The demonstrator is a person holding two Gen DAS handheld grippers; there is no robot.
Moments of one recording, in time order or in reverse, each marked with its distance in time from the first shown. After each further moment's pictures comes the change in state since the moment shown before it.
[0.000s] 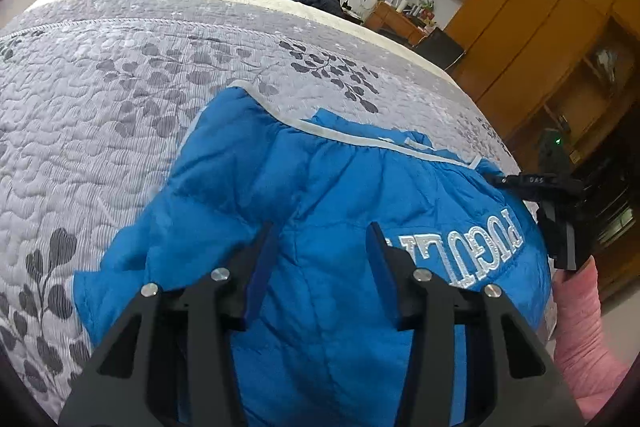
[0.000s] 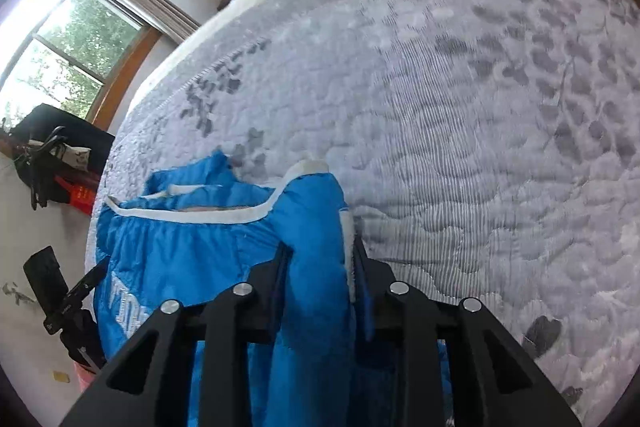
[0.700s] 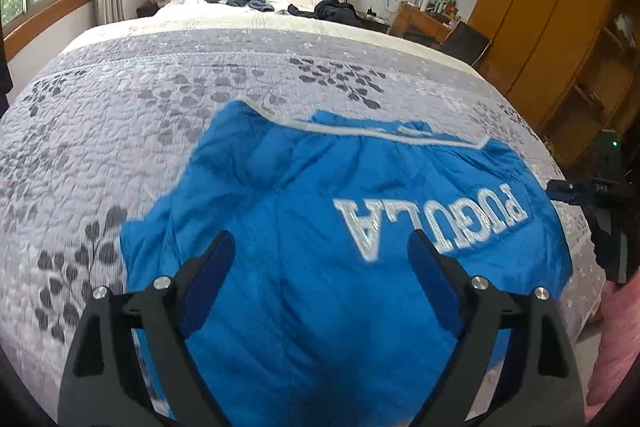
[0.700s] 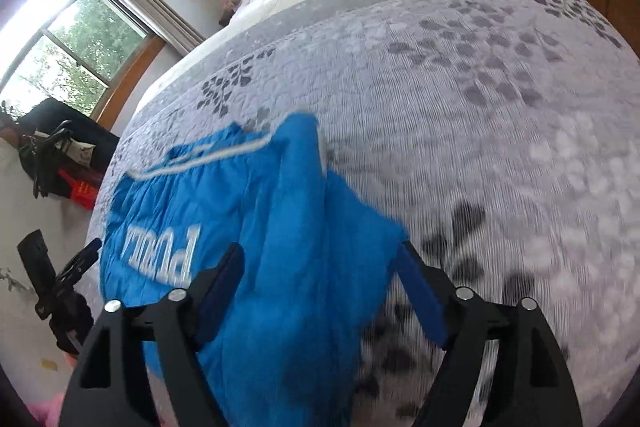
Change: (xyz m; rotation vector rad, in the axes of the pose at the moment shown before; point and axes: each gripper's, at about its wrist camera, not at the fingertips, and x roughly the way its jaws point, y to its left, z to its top) left arm -0.056 -0.067 -0.032 0.071 -0.032 0.210; right arm -0.087 0.000 -0.076 -0.031 -0.077 -0.032
